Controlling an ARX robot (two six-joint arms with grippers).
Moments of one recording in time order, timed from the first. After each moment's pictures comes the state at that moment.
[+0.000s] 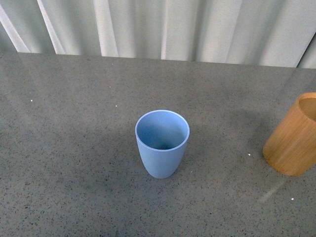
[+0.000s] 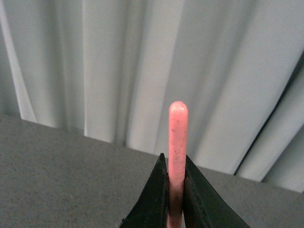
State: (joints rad) left arm 0.00 0.00 0.02 0.00 0.00 0.00; right arm 0.22 1.41 0.48 0.93 0.08 -0.18
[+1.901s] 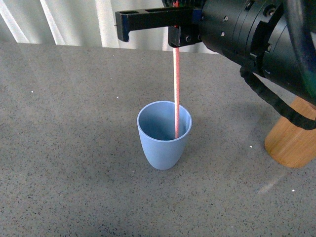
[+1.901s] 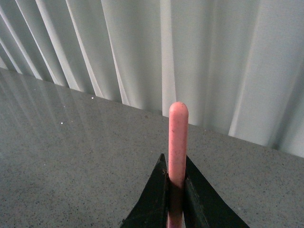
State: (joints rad) left arm 0.00 0.00 0.02 0.00 0.00 0.00; right arm 0.59 1.77 0.65 1.06 0.05 0.09
